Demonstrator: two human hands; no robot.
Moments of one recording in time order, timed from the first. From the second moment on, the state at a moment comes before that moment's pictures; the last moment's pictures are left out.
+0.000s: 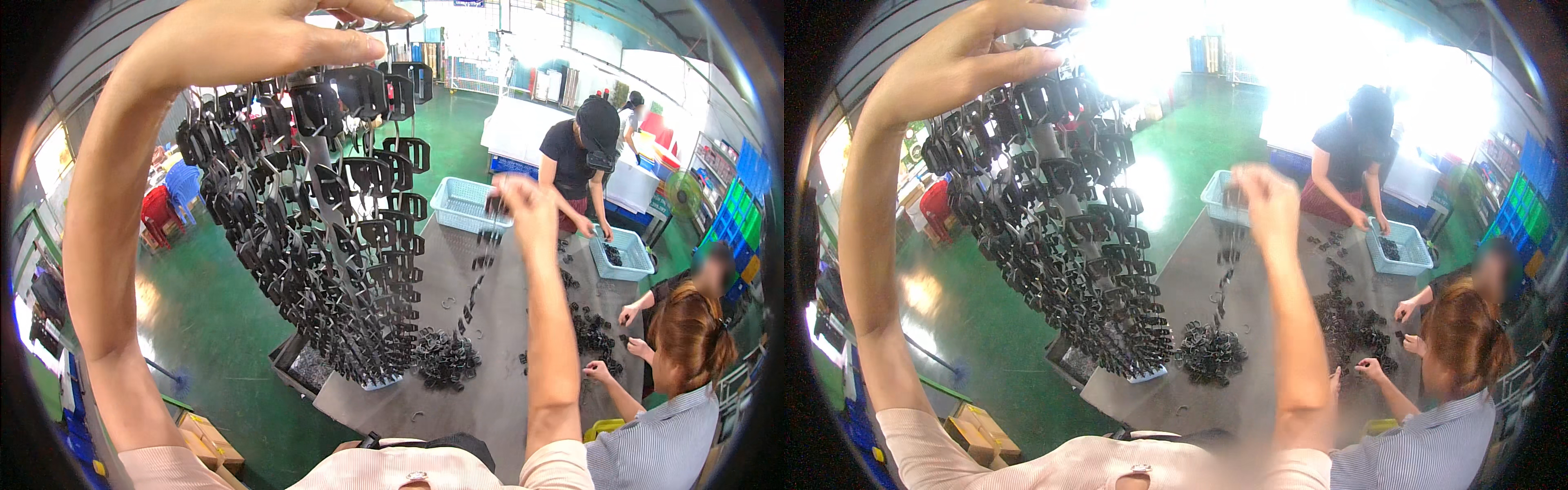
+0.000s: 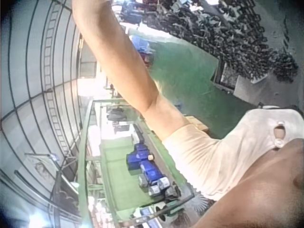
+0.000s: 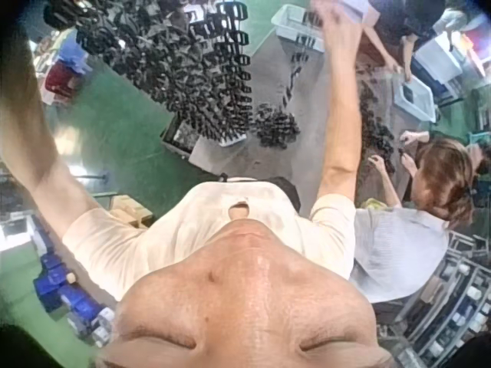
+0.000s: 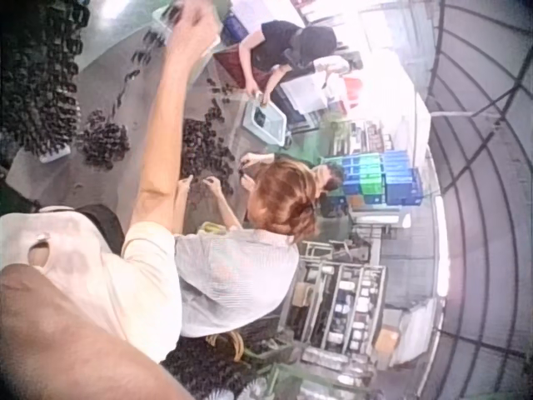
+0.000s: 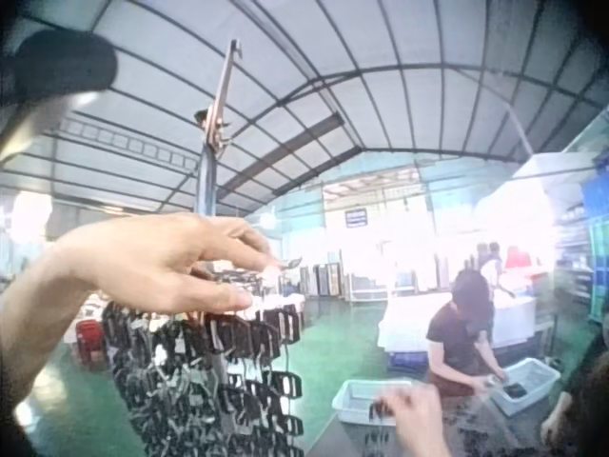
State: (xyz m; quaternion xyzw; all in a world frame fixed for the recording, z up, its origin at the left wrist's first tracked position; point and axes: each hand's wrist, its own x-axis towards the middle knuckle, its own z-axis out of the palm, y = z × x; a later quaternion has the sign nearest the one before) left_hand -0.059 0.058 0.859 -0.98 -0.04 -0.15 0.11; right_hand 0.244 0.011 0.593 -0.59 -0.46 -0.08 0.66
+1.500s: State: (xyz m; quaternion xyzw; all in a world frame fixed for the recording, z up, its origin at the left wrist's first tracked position) left_hand -0.050 0.063 0.872 -0.99 -0.02 -0.10 0.04; right_hand 0.151 0.022 0.750 -0.35 -0.56 0.16 0.73
